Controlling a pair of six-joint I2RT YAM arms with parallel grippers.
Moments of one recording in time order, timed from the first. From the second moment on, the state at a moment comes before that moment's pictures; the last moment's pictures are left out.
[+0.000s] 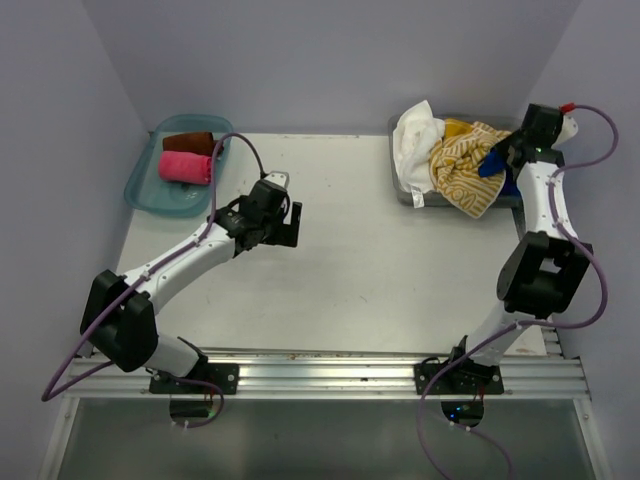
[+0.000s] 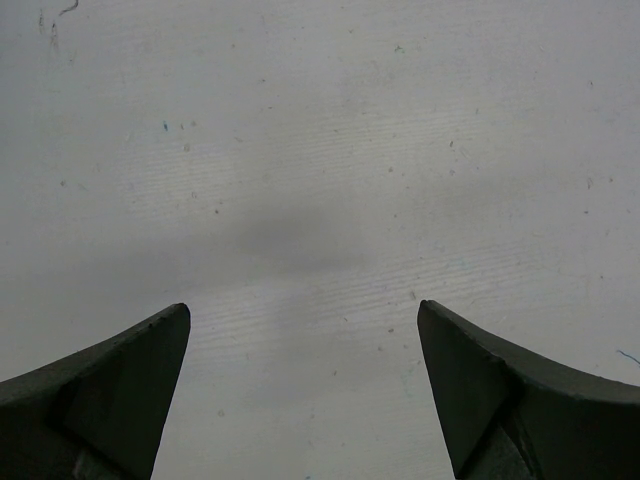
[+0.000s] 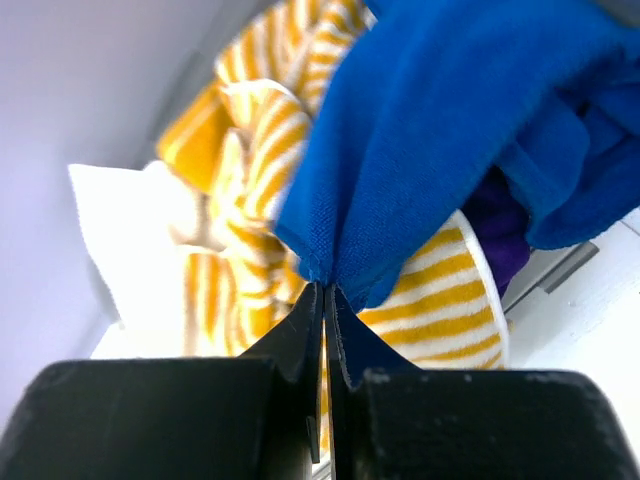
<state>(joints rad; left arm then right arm) -0.59 1.45 1.10 -0.54 -0.26 -0.35 -0.26 1.81 1.64 -0.43 0.17 0.72</state>
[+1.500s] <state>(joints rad) -0.30 1.28 1.22 -0.81 -0.22 -0.50 0.85 1.45 1.19 -0.31 0.02 0.66</state>
